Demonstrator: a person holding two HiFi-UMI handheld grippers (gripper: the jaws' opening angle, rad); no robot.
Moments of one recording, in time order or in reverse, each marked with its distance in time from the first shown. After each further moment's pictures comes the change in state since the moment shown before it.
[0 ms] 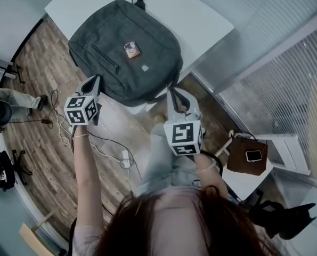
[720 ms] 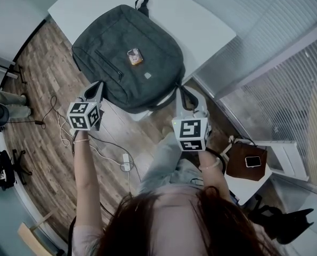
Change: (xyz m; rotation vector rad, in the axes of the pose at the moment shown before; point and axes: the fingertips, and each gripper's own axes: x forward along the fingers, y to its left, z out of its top) left arm 0.002 -0.002 -0.001 0.008 0.010 -0.020; right arm 0.018 -0.039 -0.001 -0.013 0.021 -0.053
